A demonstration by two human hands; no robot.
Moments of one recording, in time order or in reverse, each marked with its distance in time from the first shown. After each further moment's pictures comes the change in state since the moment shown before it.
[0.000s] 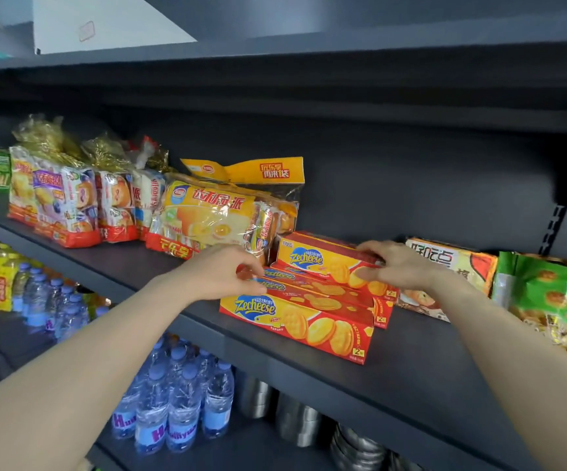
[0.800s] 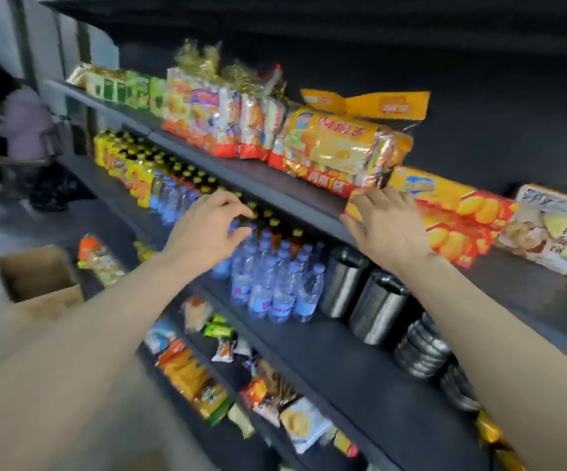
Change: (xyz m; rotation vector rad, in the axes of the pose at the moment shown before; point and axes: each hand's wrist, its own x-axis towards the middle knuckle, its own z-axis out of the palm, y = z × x) left_hand -0.265 -0.098 0.013 0.127 0.443 -0.254; right_hand -0.120 -0.225 0.114 -0.421 0.569 -0.493
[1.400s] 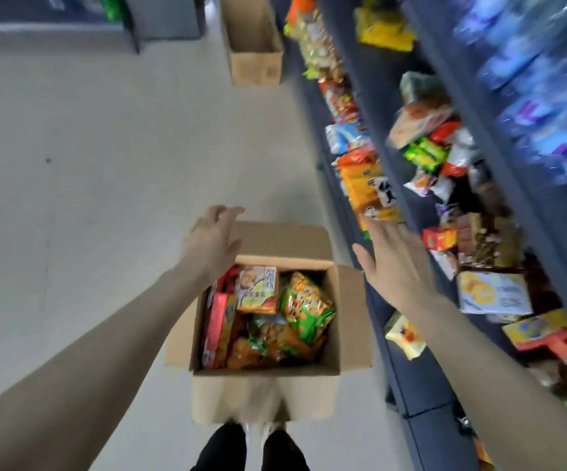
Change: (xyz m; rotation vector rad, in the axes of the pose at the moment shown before) left_hand -0.498 -0.177 0.039 0.000 -0.419 -0.992; right_hand -0.244 -0.418 0.142 0.627 -0.480 -0.429
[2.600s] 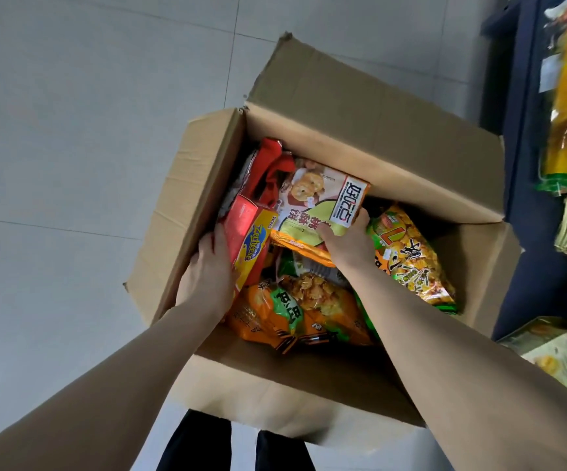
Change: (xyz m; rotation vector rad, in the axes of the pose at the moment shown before) left_hand -0.042 -0.247 0.414 0.007 -0.231 -0.657; right_hand -0.002 -0.136 0.504 0.674 -0.740 0.682
